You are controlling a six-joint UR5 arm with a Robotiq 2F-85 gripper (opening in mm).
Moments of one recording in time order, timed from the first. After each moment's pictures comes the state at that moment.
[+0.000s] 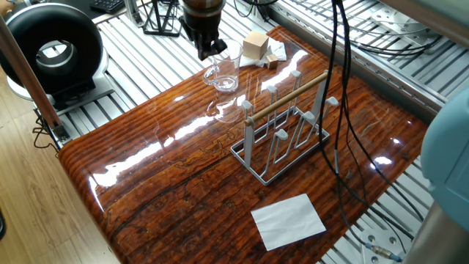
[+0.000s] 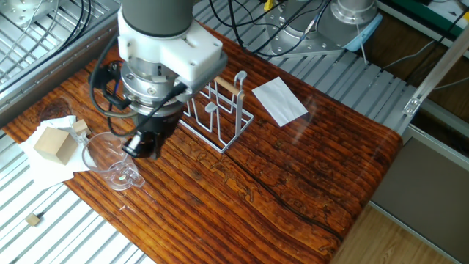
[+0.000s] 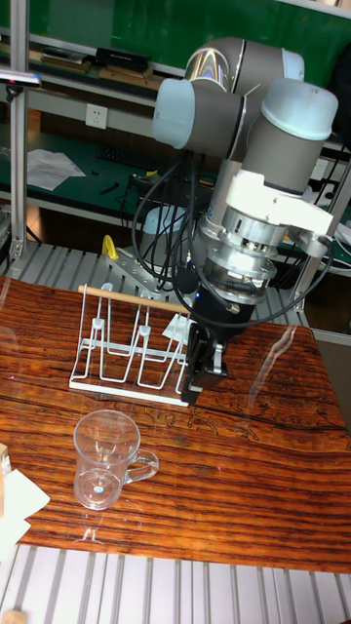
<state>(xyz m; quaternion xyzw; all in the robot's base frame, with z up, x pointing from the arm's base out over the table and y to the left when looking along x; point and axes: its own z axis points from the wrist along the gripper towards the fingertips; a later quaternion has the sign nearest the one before) 0.647 0.040 0.182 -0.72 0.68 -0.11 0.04</state>
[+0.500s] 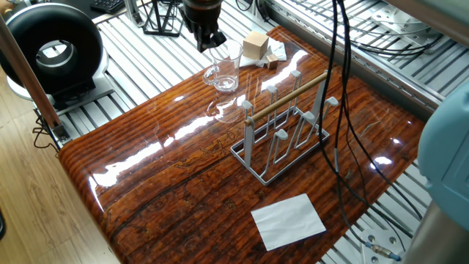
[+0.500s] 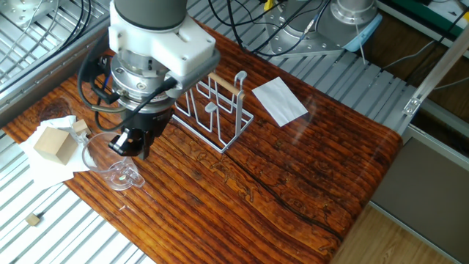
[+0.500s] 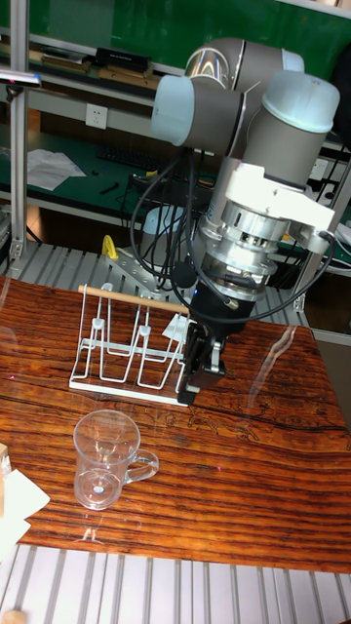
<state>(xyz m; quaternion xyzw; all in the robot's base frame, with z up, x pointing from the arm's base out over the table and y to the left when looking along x) 0.657 0.035 0.190 -0.72 0.69 -0.12 0.04</state>
